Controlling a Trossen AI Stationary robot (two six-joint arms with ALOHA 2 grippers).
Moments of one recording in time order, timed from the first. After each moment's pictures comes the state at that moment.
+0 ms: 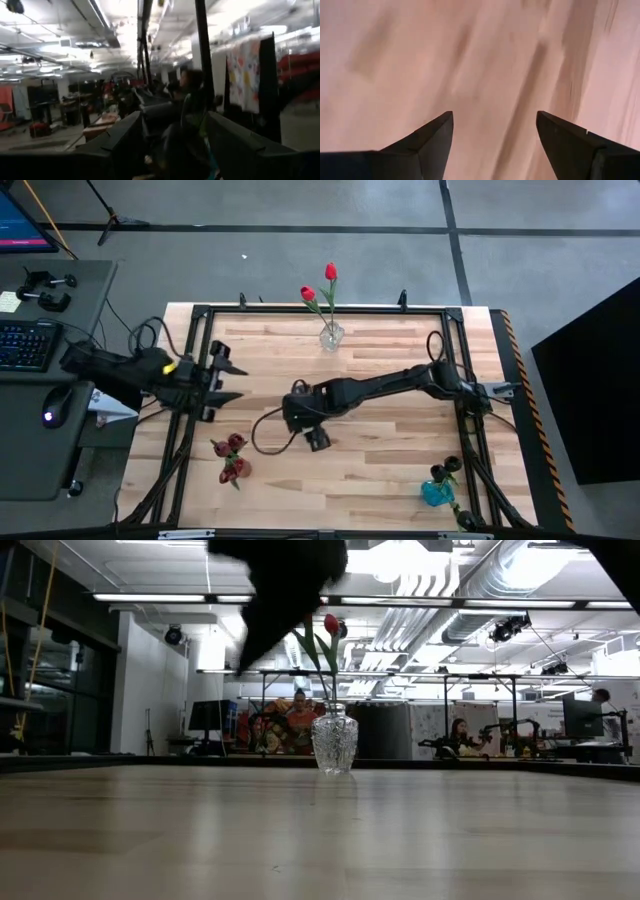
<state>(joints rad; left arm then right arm) -0.27 0.54 0.47 0.41 -0.11 0.16 0.16 2.23 2.03 -0.87 0.00 -0.23</state>
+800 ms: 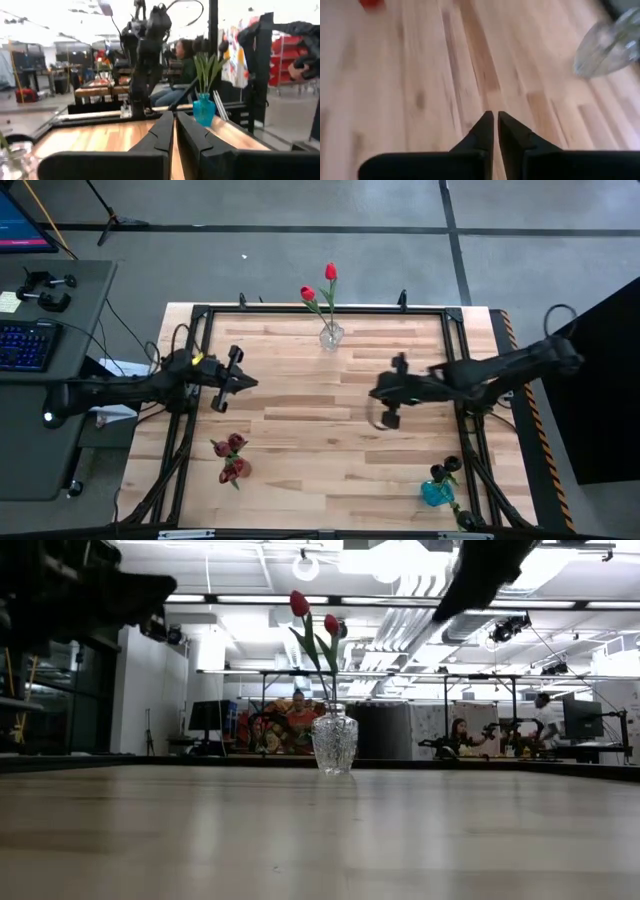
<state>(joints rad) 0.32 0.55 0.02 0.74 0.50 -0.04 0.20 1.25 1.00 -0.63 0.29 0.28</state>
